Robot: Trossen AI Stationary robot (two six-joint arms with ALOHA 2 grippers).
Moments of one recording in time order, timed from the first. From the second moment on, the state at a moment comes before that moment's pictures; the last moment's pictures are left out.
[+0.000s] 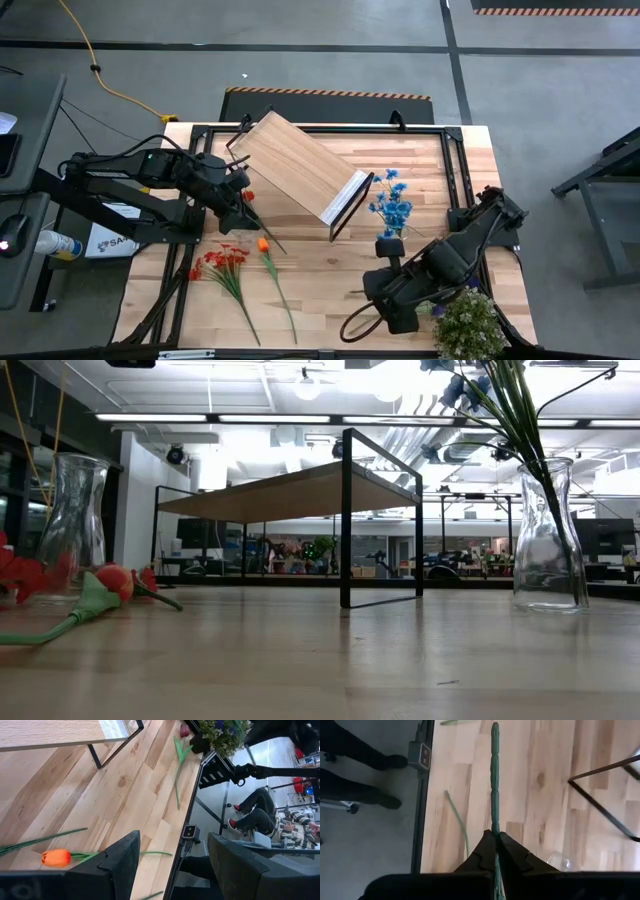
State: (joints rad) left arm -0.11 0.98 1.19 -0.87 0.22 -0.82; right arm 0.64 1.89 2.17 -1.51 0.16 0.55
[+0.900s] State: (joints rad) left arm -0.11 0.98 1.19 -0.86 0.23 -0.85; right arm 0.64 1.87 2.34 -0.93 0.28 0.15
